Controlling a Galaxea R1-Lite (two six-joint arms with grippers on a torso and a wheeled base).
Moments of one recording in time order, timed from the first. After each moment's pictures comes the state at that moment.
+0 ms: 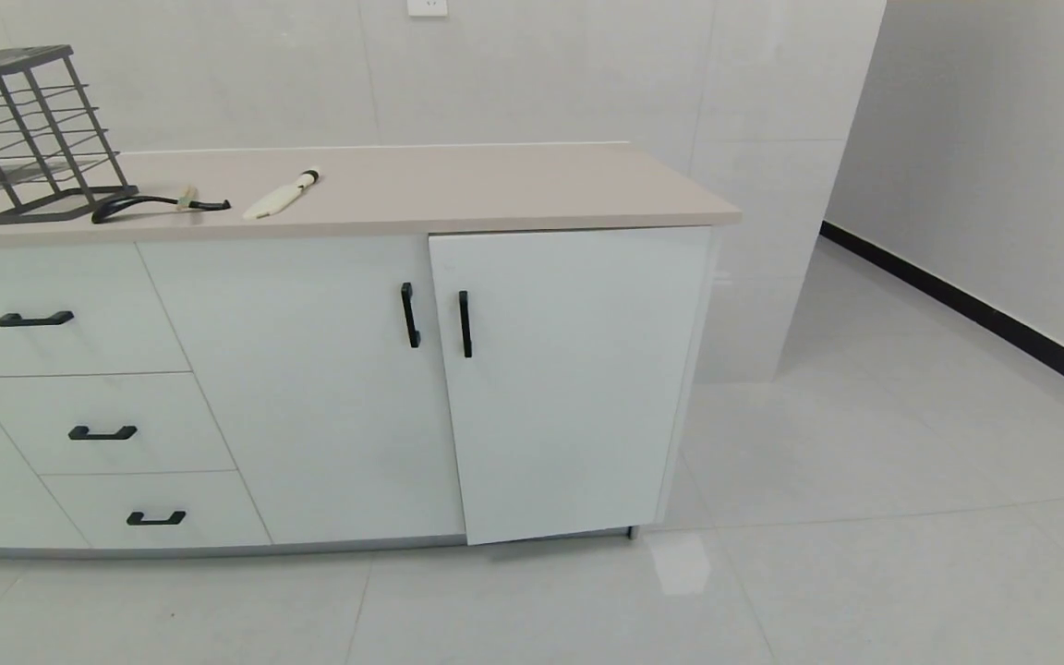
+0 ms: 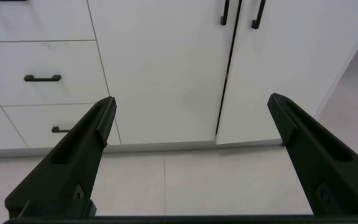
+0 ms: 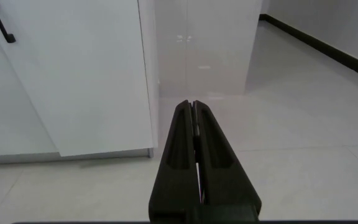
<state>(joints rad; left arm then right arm) 0.00 0.00 0.00 0.00 -0.02 -0.01 0.00 0.00 0.00 0.00 0.01 -0.01</state>
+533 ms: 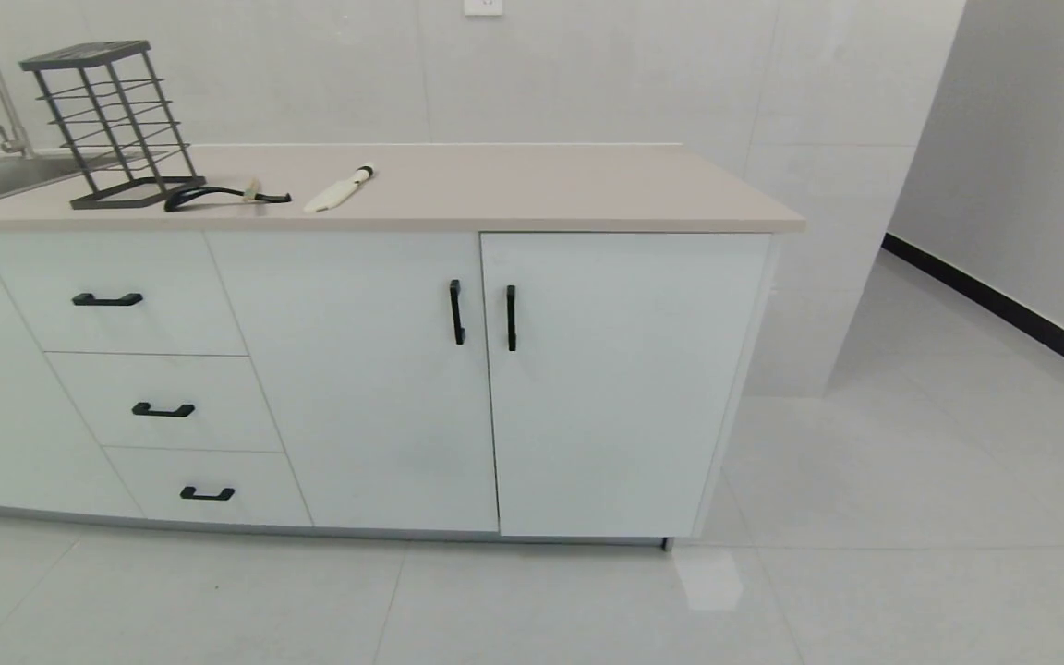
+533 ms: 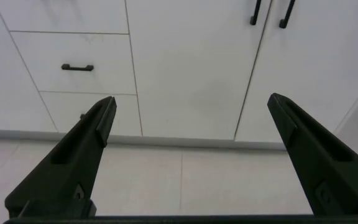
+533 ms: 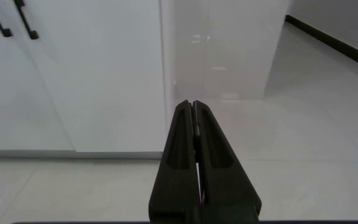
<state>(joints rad) 0.00 0.00 0.00 0.00 -0.02 -0.01 0.00 0.00 0.00 0.00 0.01 -0.01</state>
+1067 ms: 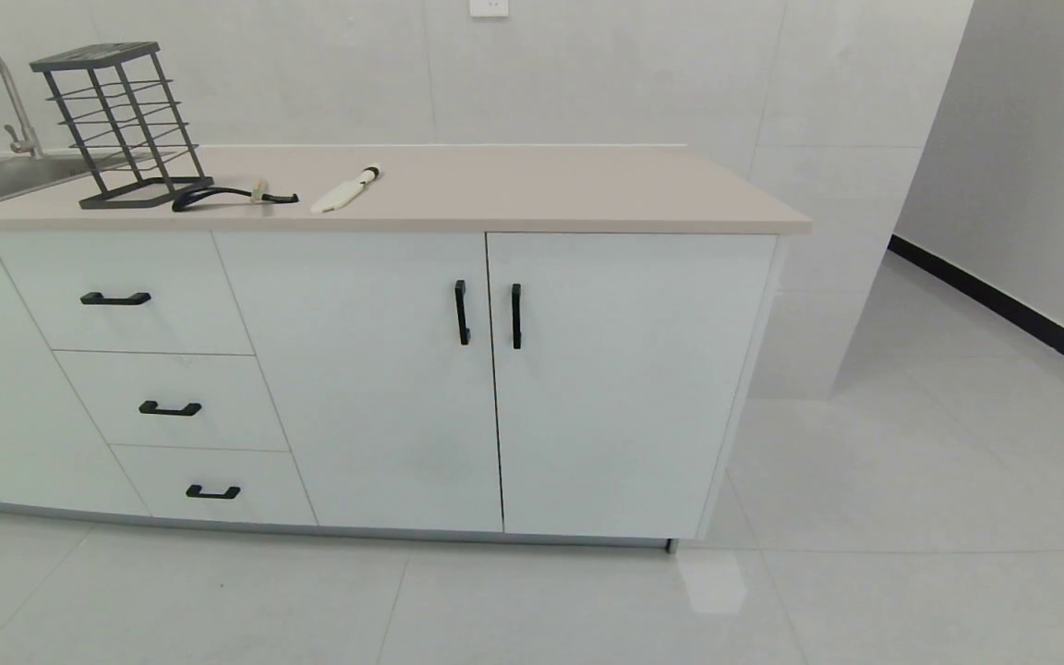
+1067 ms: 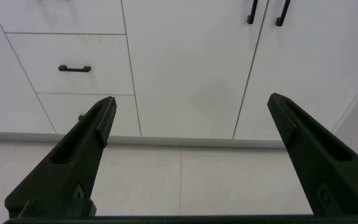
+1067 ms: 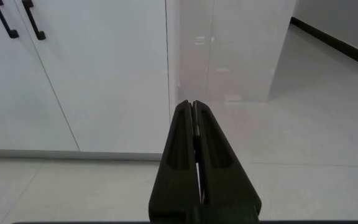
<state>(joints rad) 0.00 0.00 0.00 0.00 -0.02 -0.01 0.00 0.00 0.00 0.00 0.01 -0.01</state>
